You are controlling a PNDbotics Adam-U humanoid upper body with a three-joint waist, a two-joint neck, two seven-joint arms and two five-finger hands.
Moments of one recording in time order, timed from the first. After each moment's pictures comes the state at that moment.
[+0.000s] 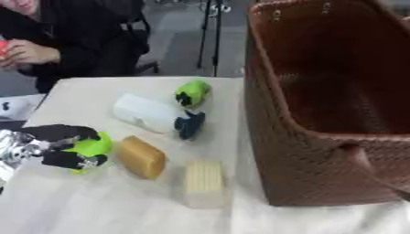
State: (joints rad) left arm -0.20 0.76 0.07 -1.68 -0.90 0.05 -0.79; right arm 0.11 -0.28 -0.27 -1.99 0.78 -0.46 -0.77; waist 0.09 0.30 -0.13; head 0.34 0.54
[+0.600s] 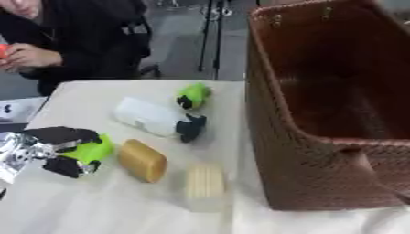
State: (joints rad) left arm -0.21 0.76 0.06 -1.68 -0.97 0.04 -0.81; right arm 0.11 -0.28 -0.27 -1.99 0.78 -0.46 -0.77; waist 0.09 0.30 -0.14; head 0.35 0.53
